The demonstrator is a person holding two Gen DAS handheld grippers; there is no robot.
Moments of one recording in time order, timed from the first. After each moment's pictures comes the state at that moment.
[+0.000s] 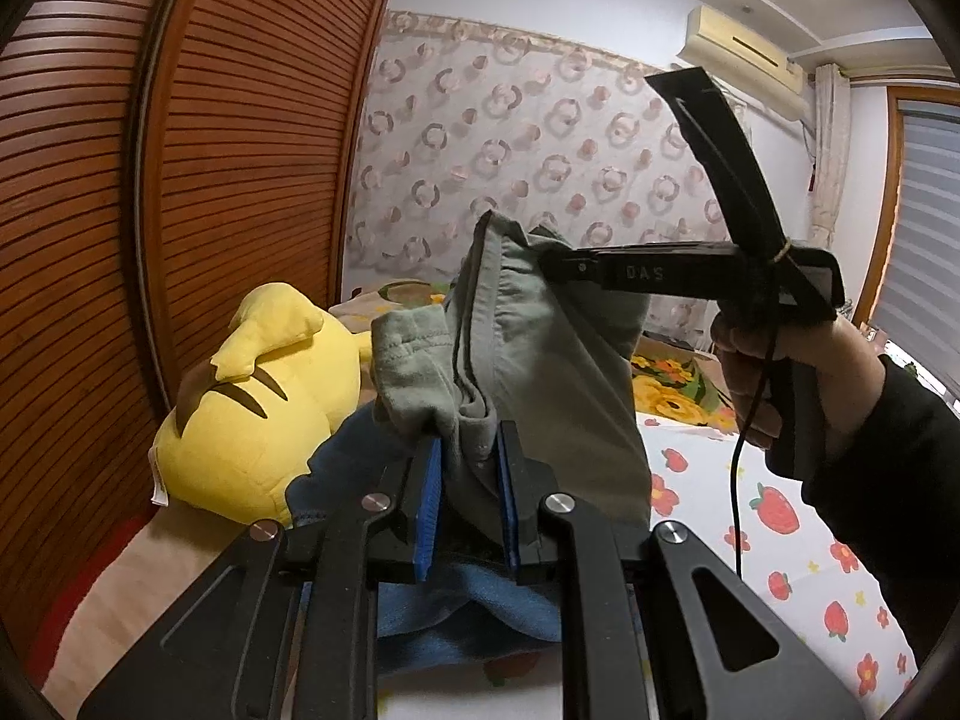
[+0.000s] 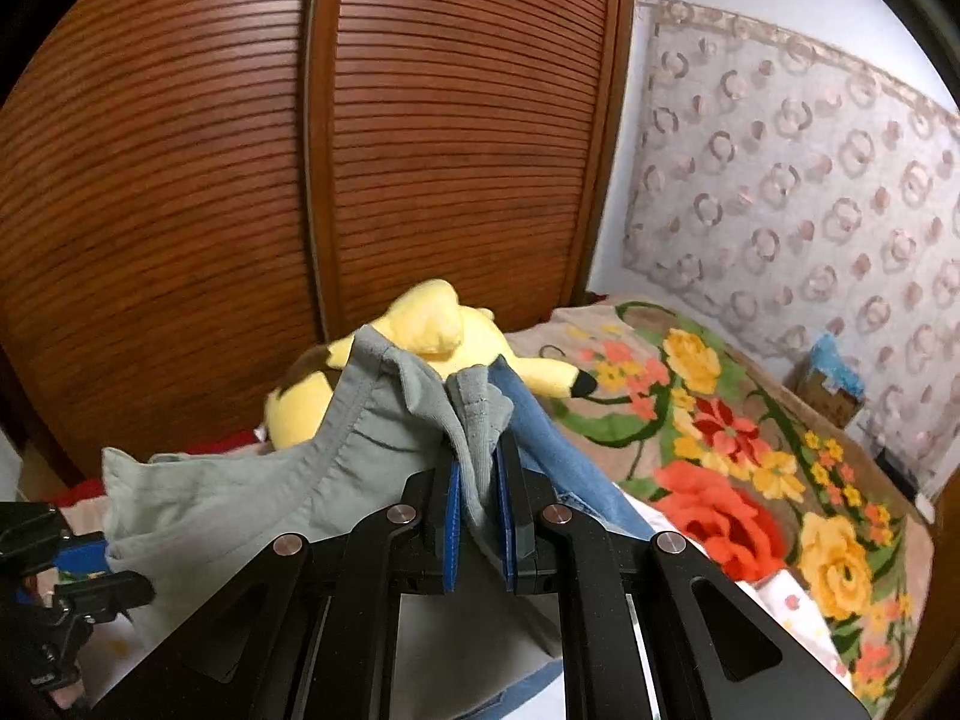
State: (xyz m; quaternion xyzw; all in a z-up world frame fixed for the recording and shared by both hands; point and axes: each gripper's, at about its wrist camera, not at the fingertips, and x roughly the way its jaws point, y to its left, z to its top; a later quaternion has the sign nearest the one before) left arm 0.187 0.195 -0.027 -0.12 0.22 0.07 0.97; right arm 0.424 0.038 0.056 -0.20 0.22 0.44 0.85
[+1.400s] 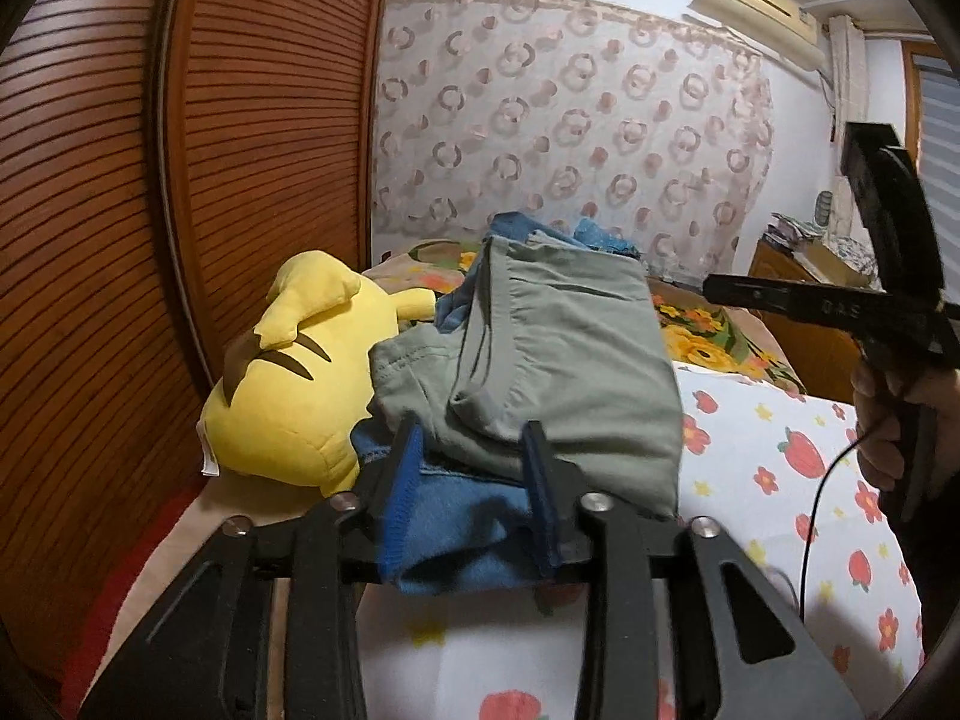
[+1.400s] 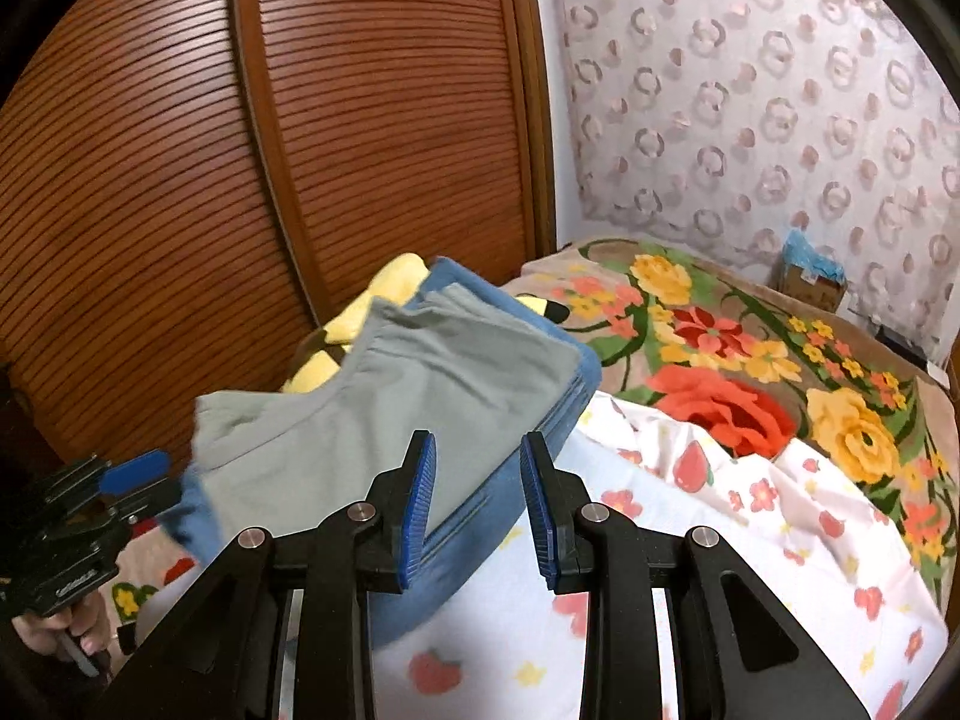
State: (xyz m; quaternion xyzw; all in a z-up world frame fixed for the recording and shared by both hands) left arm 0.163 0.196 -0.025 -0.08 0.27 0.10 0.95; right arm 0.382 -0.024 0.041 -0.10 0.28 0.41 0.86
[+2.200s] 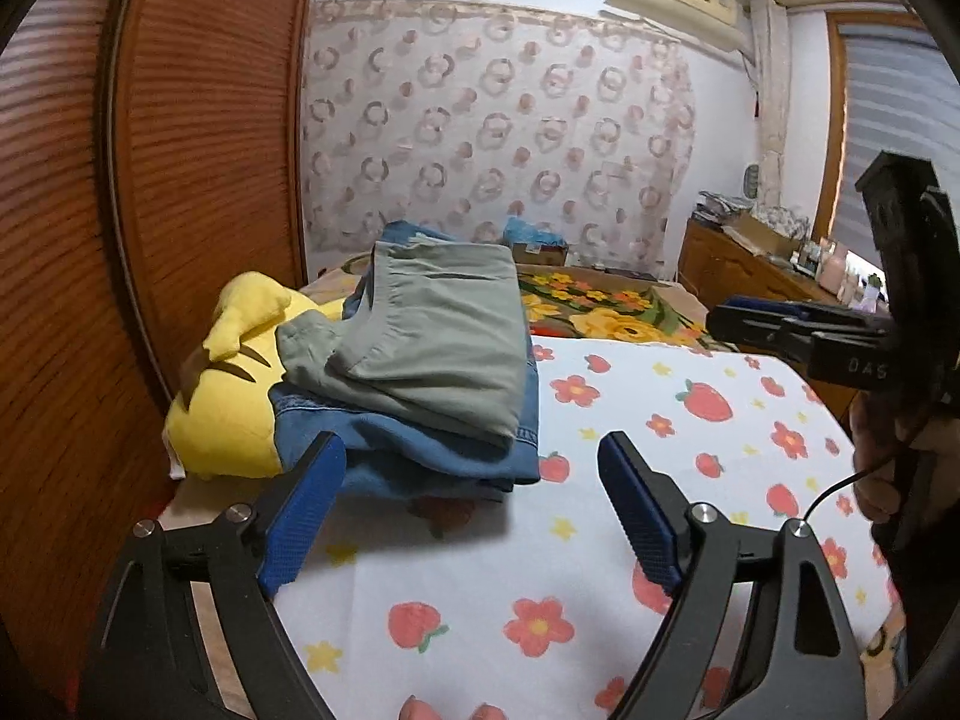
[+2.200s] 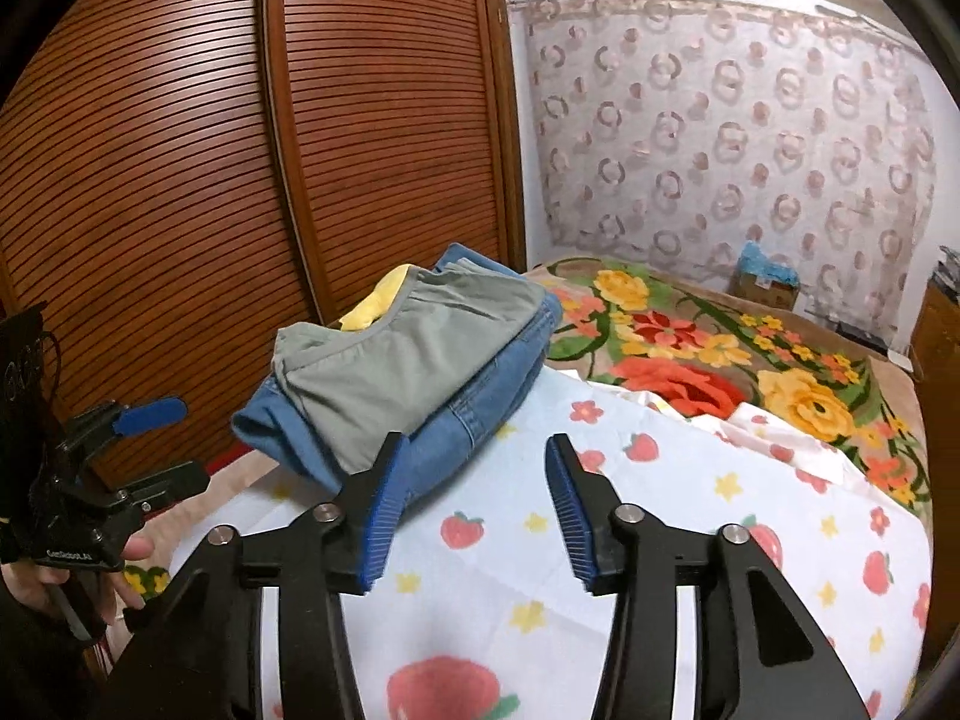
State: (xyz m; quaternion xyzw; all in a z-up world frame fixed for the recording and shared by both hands) left arm 0.109 0.135 -0.006 -0.04 0.26 0.02 0.96; right arm 0.245 -0.104 0.047 -0.08 0.25 0.38 0.89
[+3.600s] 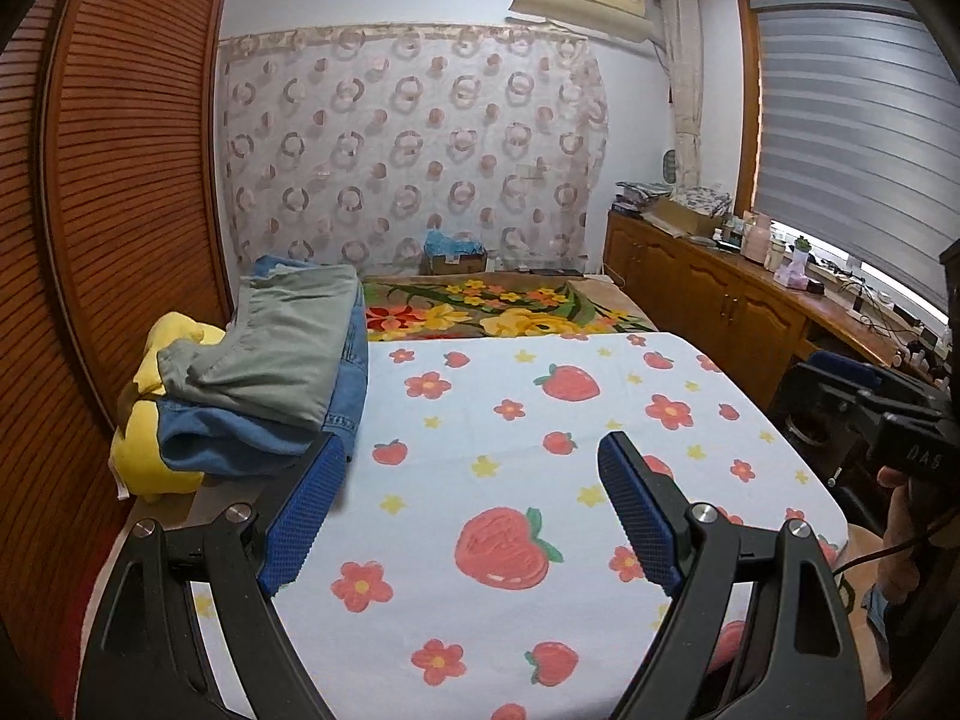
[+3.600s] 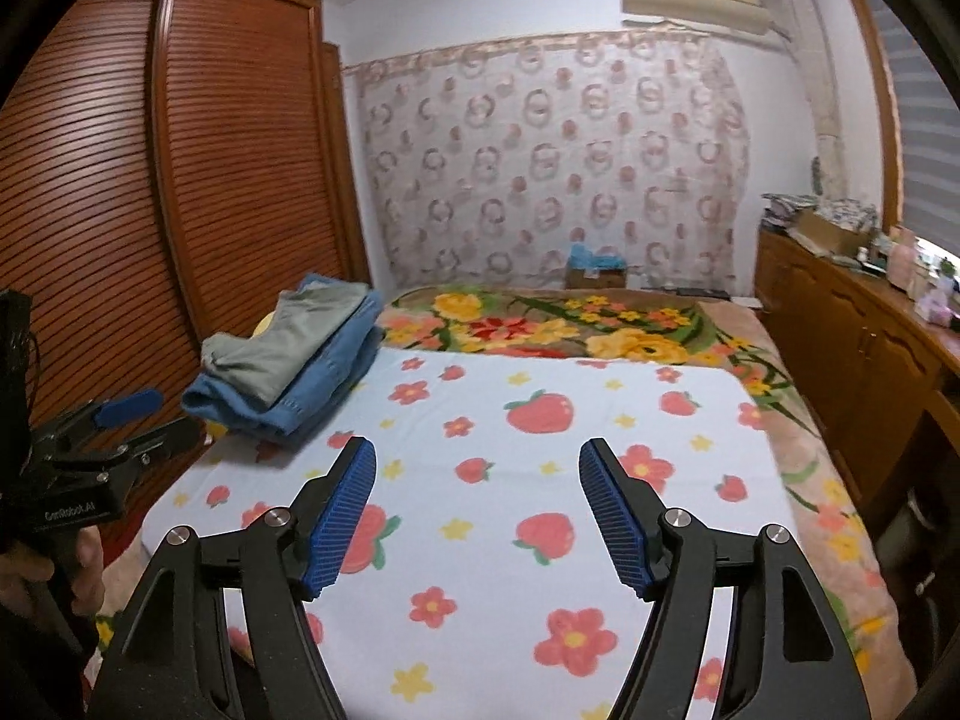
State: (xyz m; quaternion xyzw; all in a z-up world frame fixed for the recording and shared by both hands) left arm 0.064 0.023 0.013 -0.01 0.24 -0.06 0.97; right arm 0.060 -0.178 0.056 0.00 0.21 0.19 0.96
